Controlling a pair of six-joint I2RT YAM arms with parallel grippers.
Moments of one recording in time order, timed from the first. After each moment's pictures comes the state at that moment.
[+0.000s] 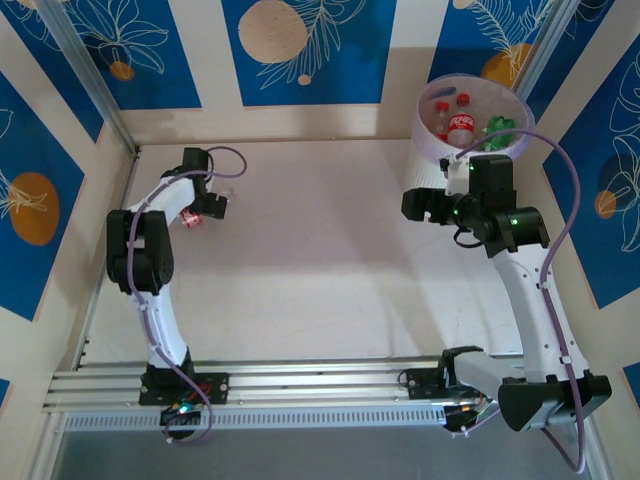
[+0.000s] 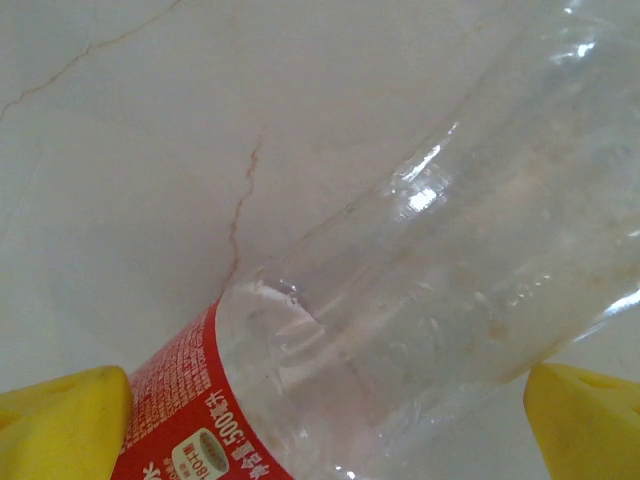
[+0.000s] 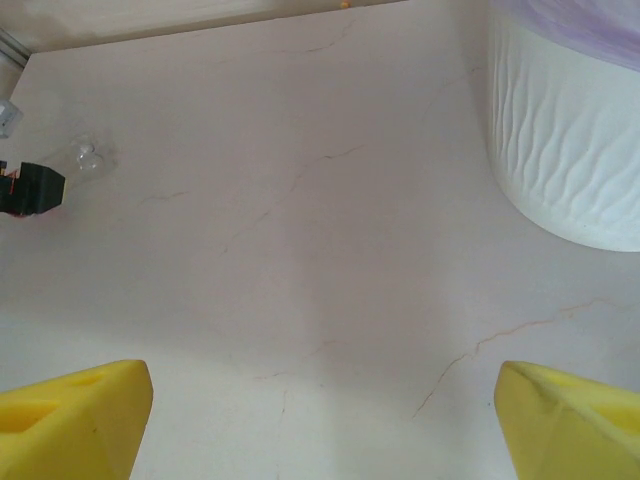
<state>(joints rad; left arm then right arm) -0.04 2.03 1.52 -0.62 -0.24 0.16 0.11 1.11 1.32 -0.95 -0.26 0.17</state>
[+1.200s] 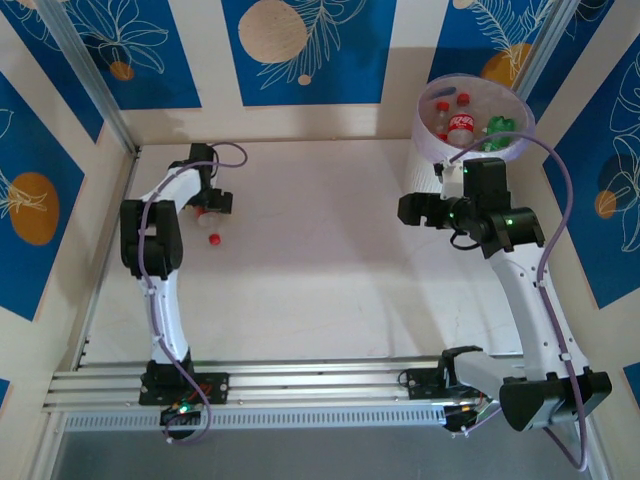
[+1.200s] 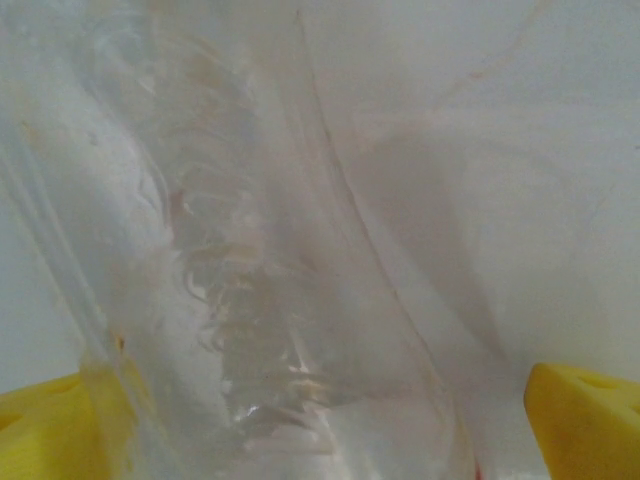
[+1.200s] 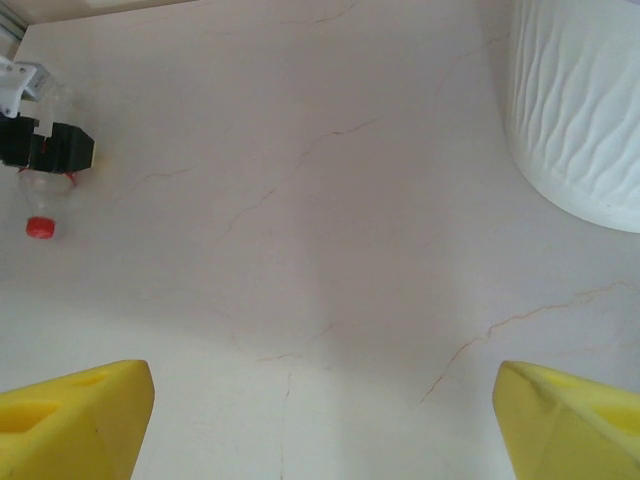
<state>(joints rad) -0.04 2.22 1.74 -0.75 -0.18 0.03 0.14 1.11 1.30 -0.95 -0.26 0.17</state>
